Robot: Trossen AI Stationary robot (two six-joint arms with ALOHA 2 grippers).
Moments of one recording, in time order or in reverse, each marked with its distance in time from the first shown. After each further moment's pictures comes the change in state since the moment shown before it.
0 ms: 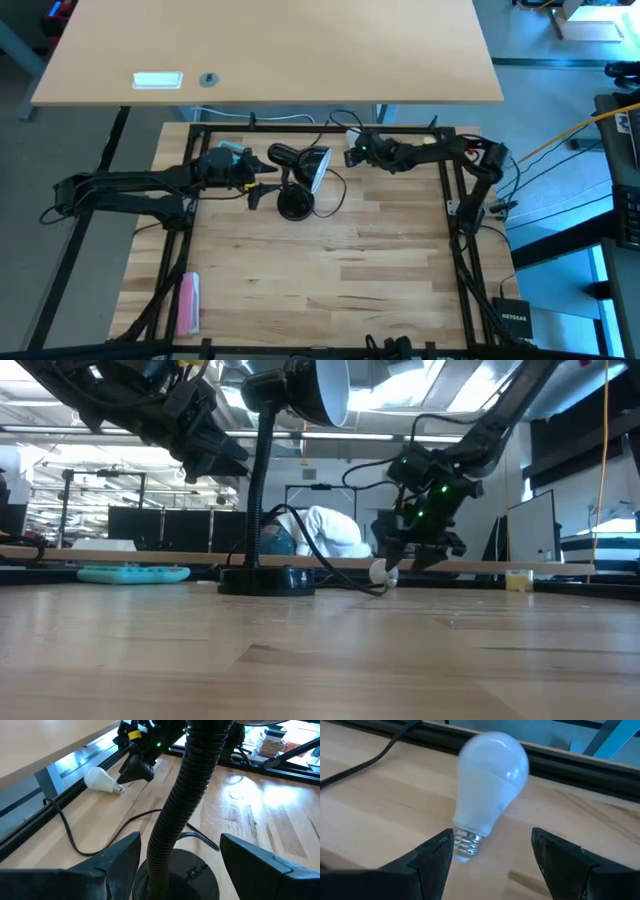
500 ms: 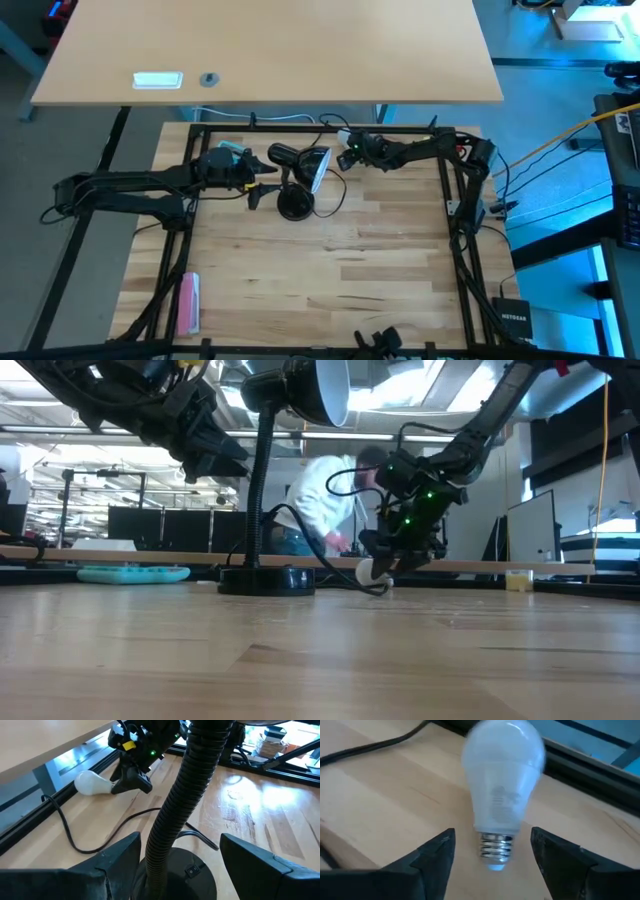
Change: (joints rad) left arm -0.003 0.000 0.000 -0.004 0.000 -0.019; right arm -0.006 0.102 0.087 0.014 -0.070 -0.190
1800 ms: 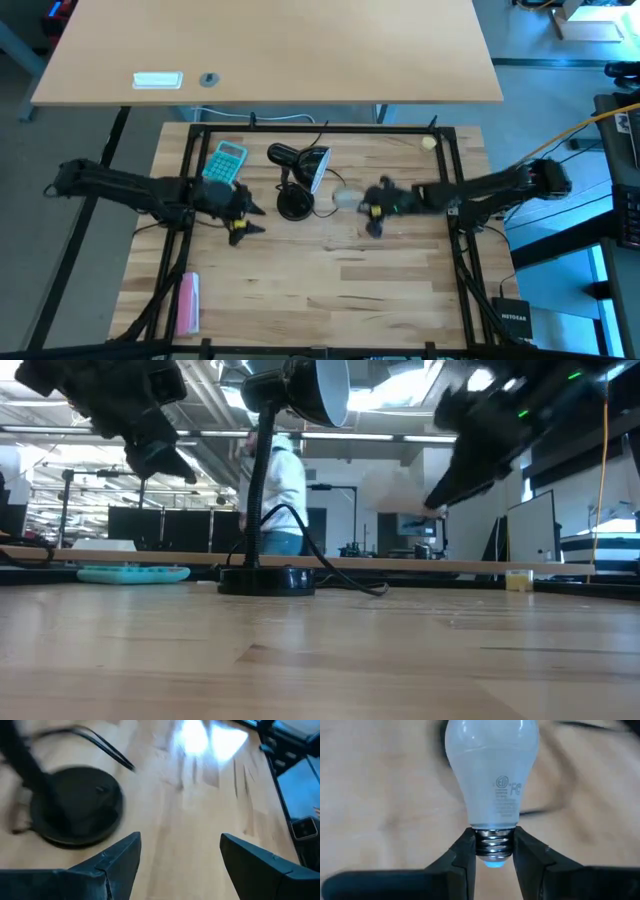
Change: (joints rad) left arm -0.430 -0.097 0.046 -0.388 -0.102 -0.319; right arm 0.606 -0.630 -0.282 -0.268 -0.079 -0.072
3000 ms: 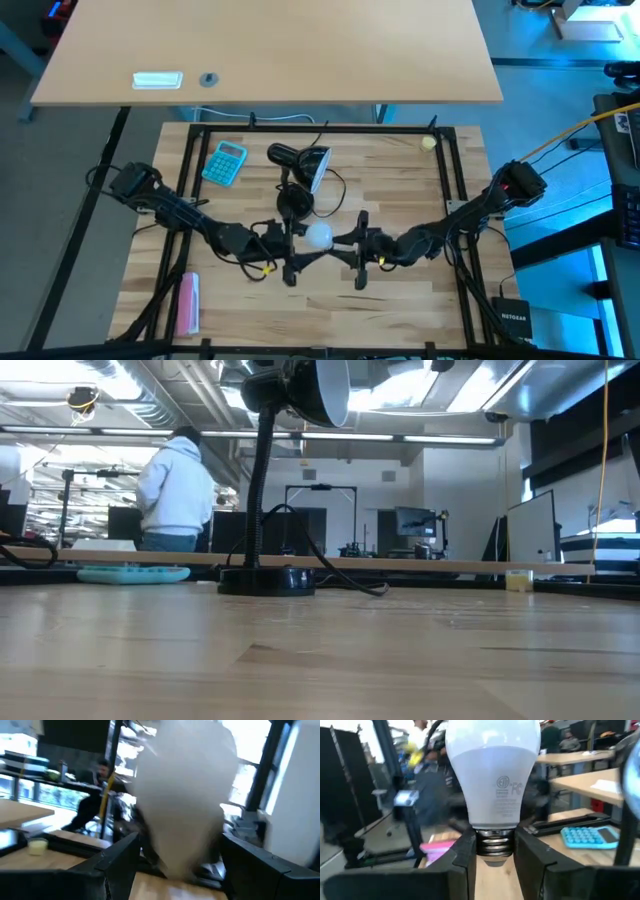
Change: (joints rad) left arm -0.342 0.769 0.336 1.288 -0.570 0.295; right arm 0.430 0.289 0.151 0.975 0.323 -0.159
